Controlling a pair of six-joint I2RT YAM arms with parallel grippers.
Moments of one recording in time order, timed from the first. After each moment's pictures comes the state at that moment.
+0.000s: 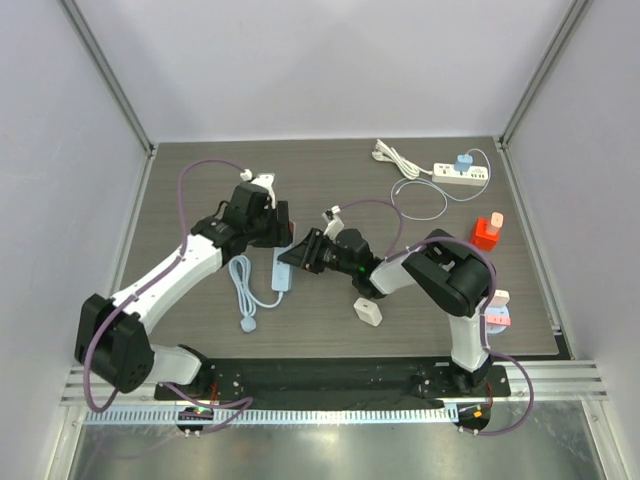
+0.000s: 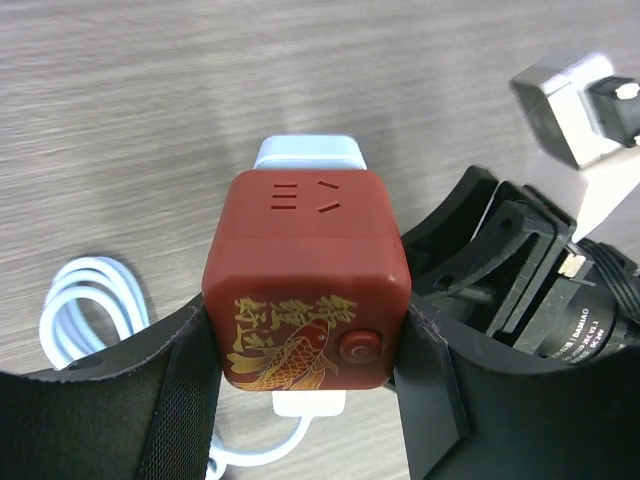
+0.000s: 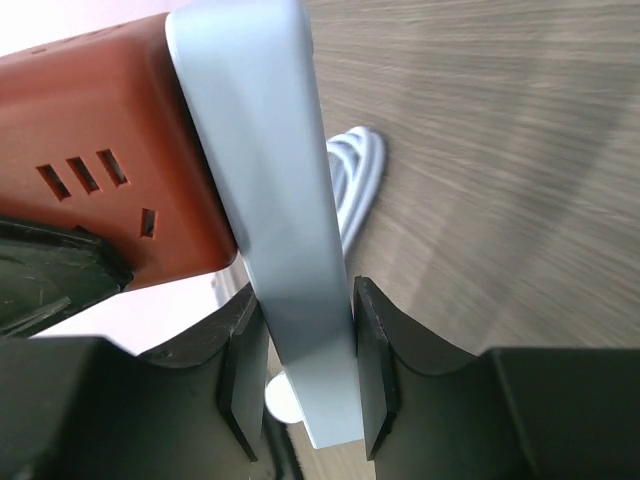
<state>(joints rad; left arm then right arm) -0.53 1.38 1.09 -0.49 -0.03 -0.39 0.78 1.96 0.80 0.96 -0.27 1.06</state>
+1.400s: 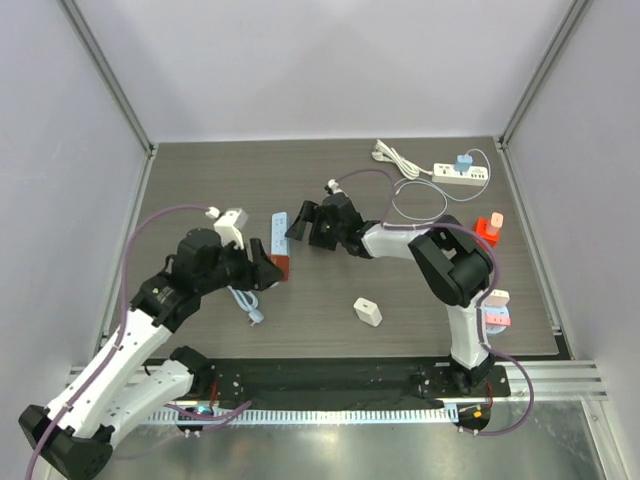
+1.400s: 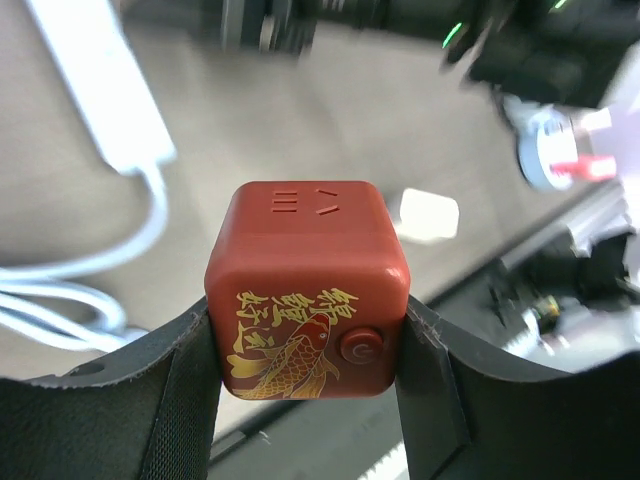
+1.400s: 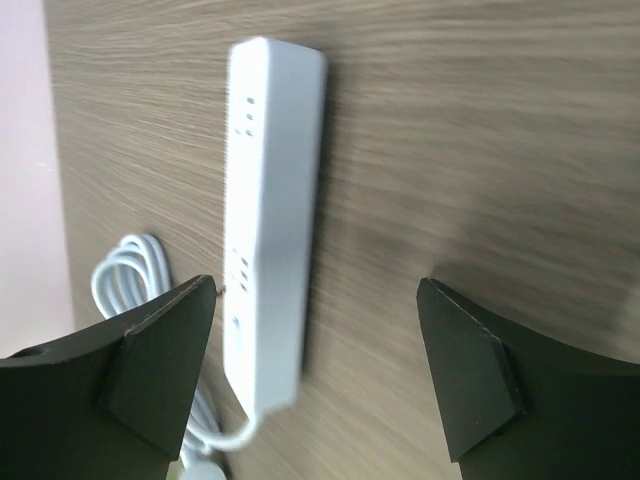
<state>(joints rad) -0.54 0.78 0.83 -0.59 0.18 -0.50 0.69 2.05 1.21 0.26 -0.14 0.87</state>
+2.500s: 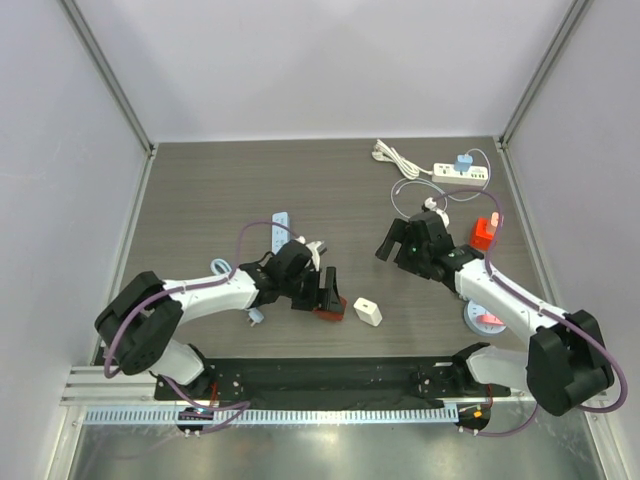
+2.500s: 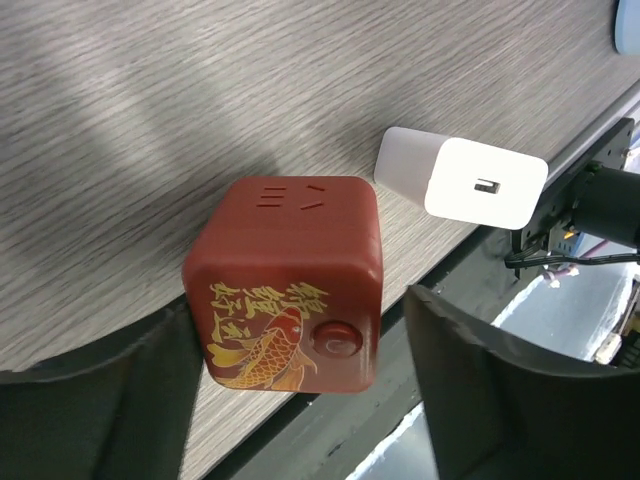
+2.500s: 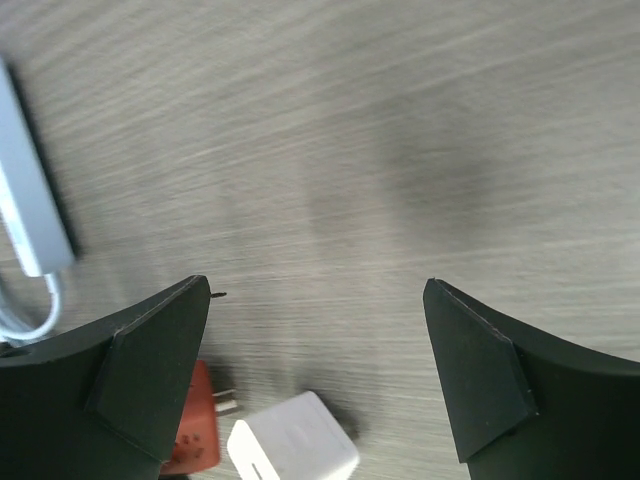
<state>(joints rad) -0.84 1.48 0.72 -0.09 0.32 -0.73 0.42 1.21 0.72 -0.33 0.07 0.76</state>
